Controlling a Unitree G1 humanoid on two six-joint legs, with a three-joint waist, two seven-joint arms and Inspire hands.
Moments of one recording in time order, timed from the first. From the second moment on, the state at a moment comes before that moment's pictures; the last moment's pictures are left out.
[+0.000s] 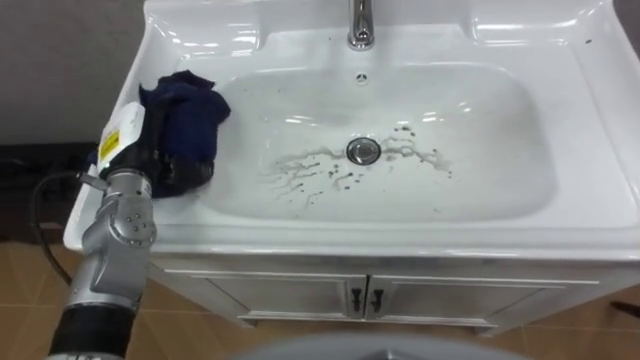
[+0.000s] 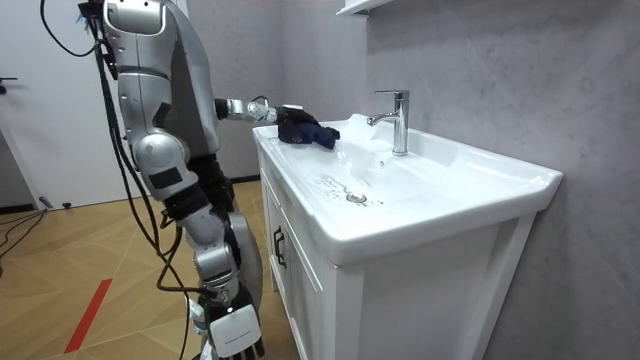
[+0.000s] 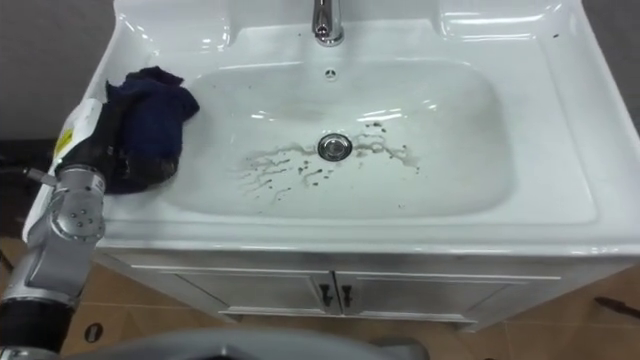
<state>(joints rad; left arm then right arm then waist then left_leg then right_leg) 0.04 0.33 0.05 0.28 0.62 0.14 0.06 0.19 -0.34 -0.04 1.10 -0.16 0.24 0.22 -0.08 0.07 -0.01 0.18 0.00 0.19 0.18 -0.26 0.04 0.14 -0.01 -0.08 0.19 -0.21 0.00</state>
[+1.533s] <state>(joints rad) 0.08 0.28 0.13 -0.02 0.47 0.04 0.43 0.14 -0.30 -0.04 1.28 -0.07 0.09 0.15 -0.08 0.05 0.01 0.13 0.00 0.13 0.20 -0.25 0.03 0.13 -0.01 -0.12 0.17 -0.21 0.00</state>
